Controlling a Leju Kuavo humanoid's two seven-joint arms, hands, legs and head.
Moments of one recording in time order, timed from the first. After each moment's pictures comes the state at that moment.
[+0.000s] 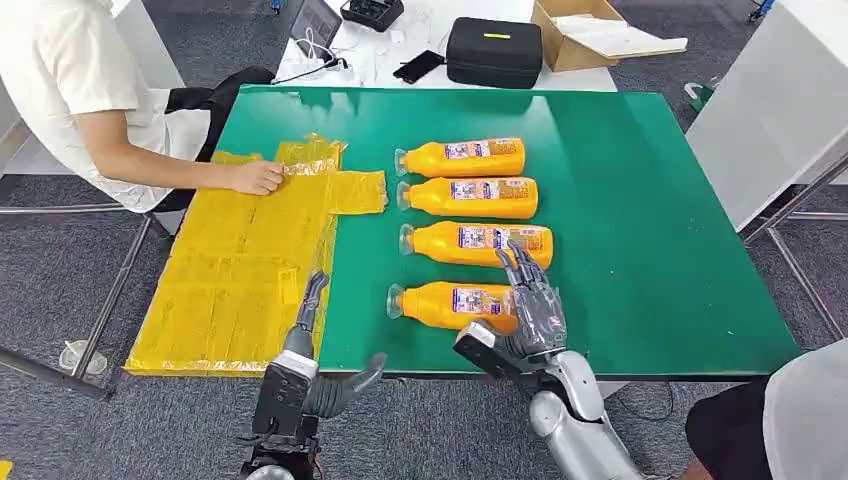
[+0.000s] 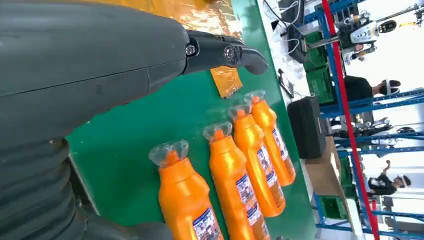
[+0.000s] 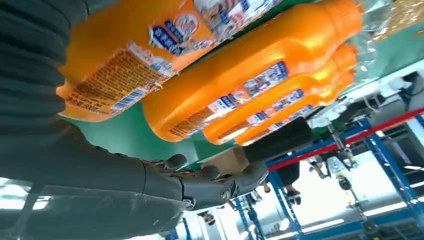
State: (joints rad) left arm 0.04 -0.13 -0.66 -1.39 -0.21 0.43 -0.45; right arm -0.20 -0.02 0.31 -1.06 0.90 -0.57 -0.31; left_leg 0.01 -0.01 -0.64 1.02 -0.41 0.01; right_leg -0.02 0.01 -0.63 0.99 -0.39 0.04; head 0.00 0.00
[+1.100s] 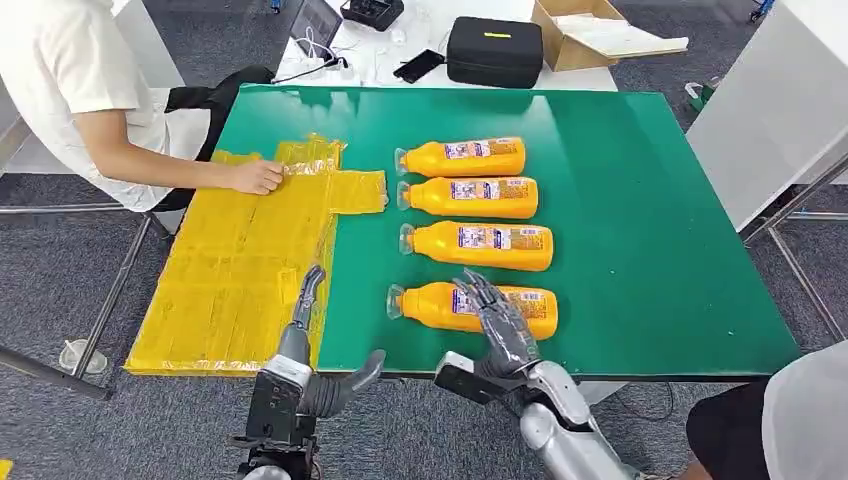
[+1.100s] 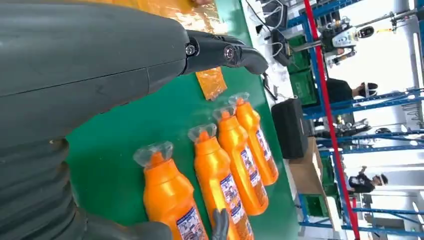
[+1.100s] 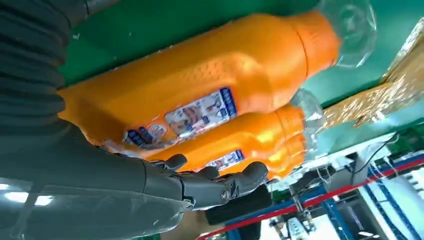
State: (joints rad) left arm 0.04 -0.13 -0.66 -1.42 -0.21 0.42 -0.48; right arm -0.19 -0.04 0.43 -1.04 0.80 -0.39 -0.38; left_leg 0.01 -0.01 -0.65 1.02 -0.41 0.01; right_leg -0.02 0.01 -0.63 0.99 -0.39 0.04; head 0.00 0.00
